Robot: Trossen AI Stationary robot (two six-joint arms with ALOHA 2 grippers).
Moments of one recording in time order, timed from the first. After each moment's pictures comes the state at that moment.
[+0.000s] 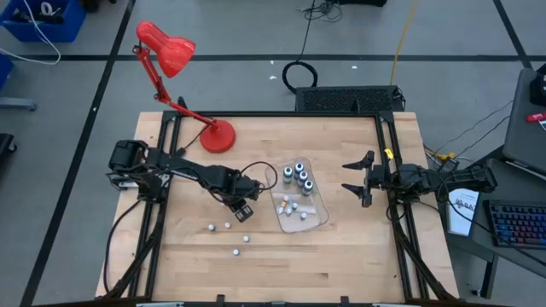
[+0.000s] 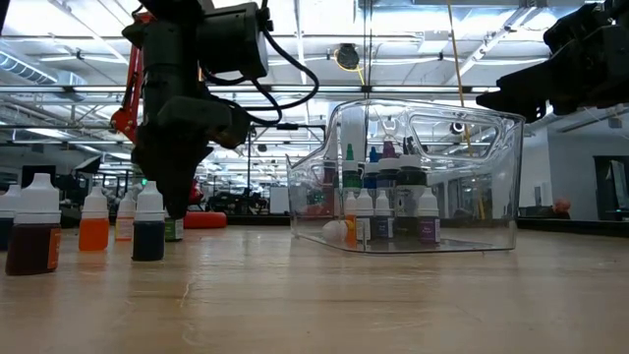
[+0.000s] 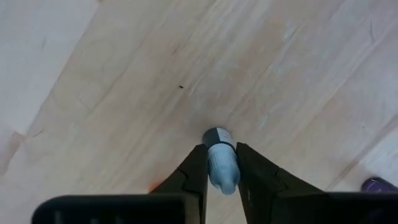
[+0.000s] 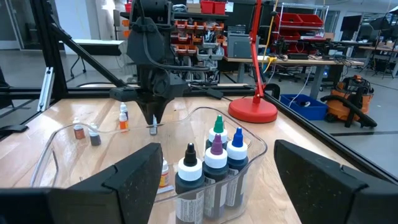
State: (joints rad) left arm -0.08 1.71 1.03 -0.75 0.05 -0.73; right arm 0.10 0.09 0.05 0.01 0.26 -0.01
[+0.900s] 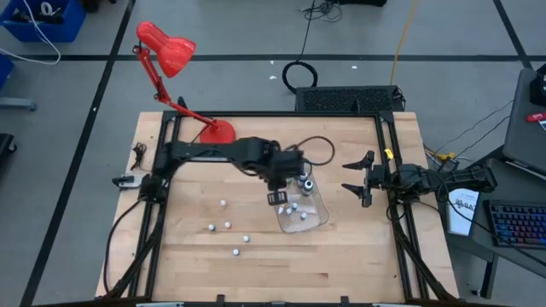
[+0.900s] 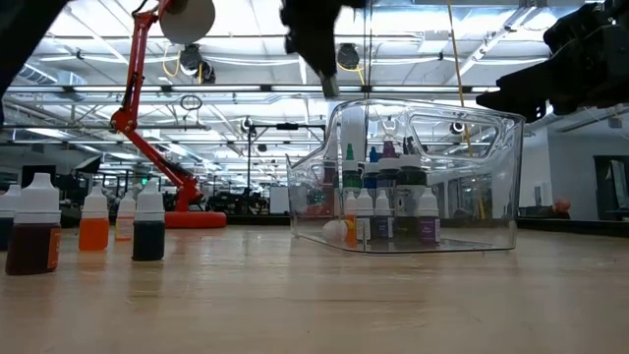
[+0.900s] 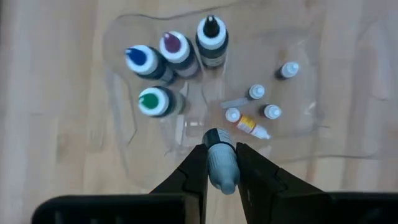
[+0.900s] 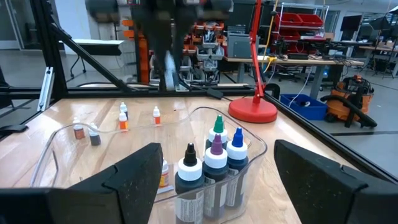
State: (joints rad) left arm -0.02 2.08 2.15 -1.28 -0.09 -0.11; right arm 0.10 0.09 0.05 0.01 0.26 -0.01
